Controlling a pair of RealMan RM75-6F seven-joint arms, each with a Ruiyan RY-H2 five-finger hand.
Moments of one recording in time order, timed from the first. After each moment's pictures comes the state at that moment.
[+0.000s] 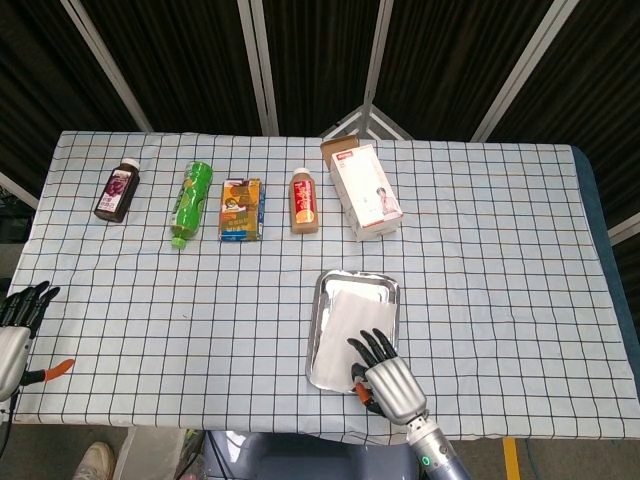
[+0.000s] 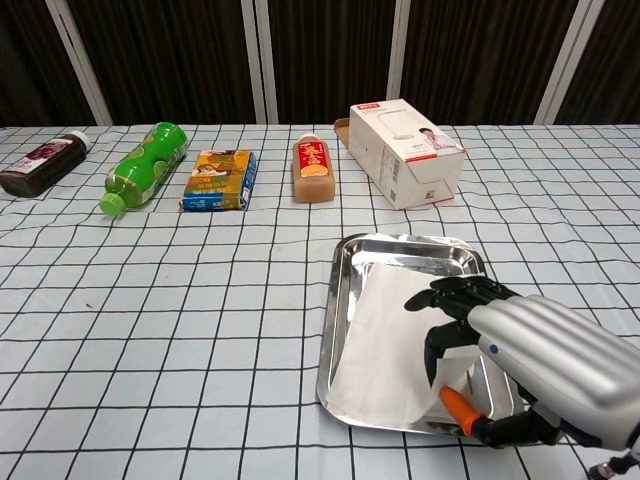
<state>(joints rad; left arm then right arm) -0.08 -1.08 0.00 -1.62 1.49 1.42 -0.02 0.27 -1.71 -0.06 -1.64 -1.56 1.22 -0.44</state>
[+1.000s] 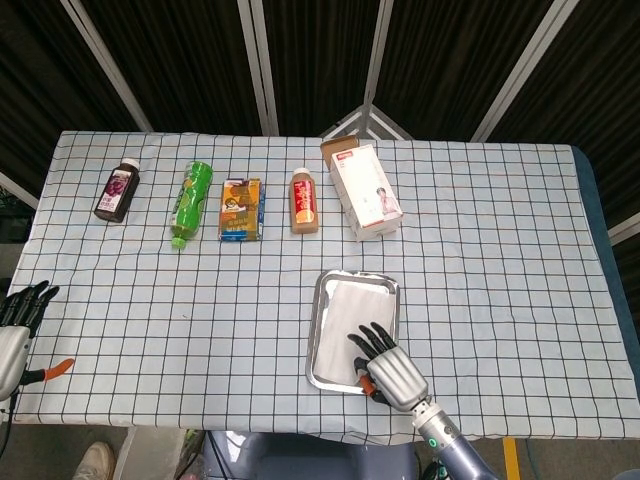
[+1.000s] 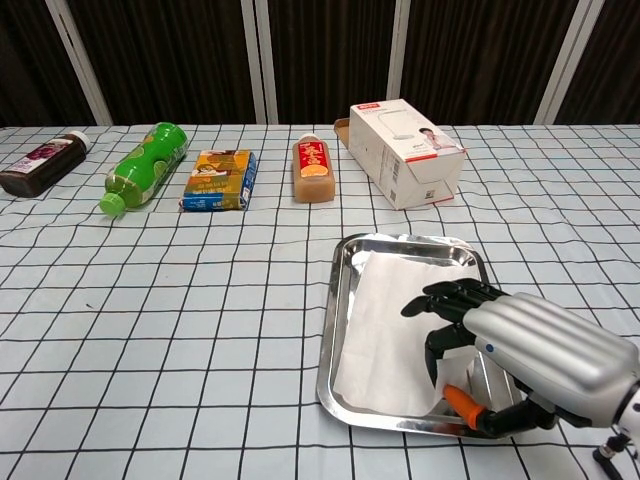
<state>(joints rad) -0.08 -1.08 -0.01 -1.63 1.48 1.42 -0.02 0.35 -1.69 -0.05 -1.50 -1.63 1.17 -0.28</state>
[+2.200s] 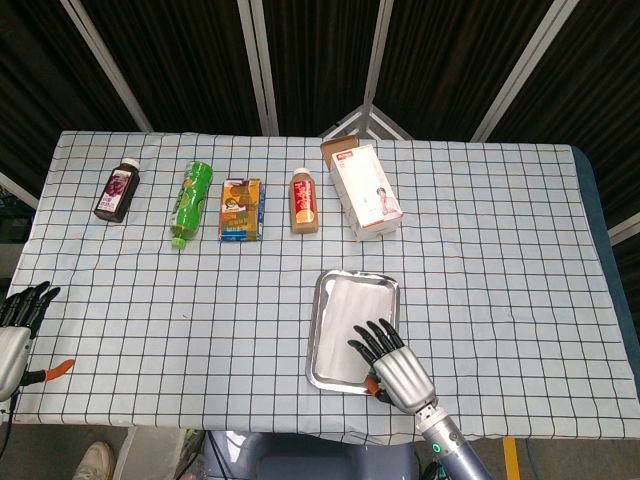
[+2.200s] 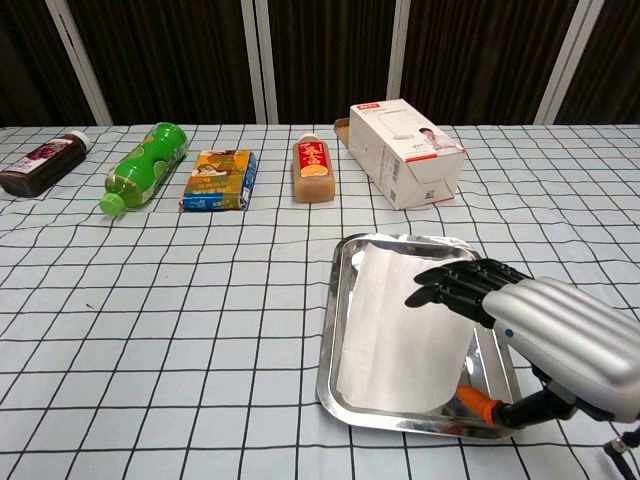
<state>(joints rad) -0.08 -1.08 0.00 -1.63 1.49 1.43 -0.02 0.31 -1.69 -0.07 -1.53 -1.64 1.26 -0.33</state>
